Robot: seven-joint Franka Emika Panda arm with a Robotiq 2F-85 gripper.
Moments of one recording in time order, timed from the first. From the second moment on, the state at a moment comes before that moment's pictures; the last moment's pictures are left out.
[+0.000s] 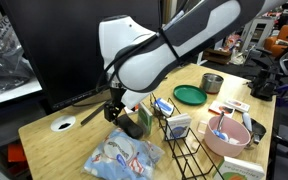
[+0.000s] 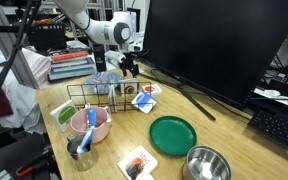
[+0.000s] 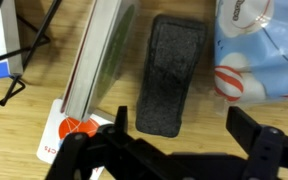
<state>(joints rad) 0.40 0.78 0.04 -1.45 -0.13 2.28 0.40</state>
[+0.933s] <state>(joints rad) 0.44 0.88 0.01 -1.38 -0.14 2.18 0.46</state>
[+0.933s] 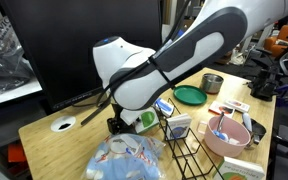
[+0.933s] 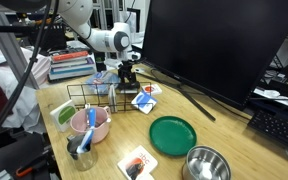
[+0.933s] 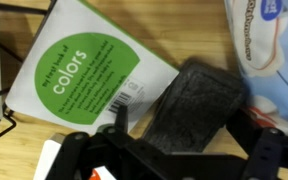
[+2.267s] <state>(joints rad) 0.44 0.93 0.02 -1.27 -0.12 2.15 0.46</state>
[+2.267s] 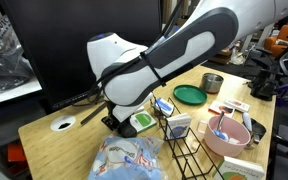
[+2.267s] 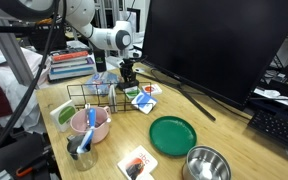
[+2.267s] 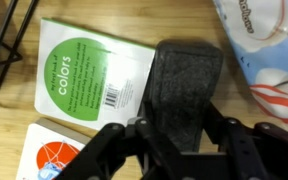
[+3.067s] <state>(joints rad) 0.42 0.82 0.02 -1.31 -0.12 2.18 0.45</state>
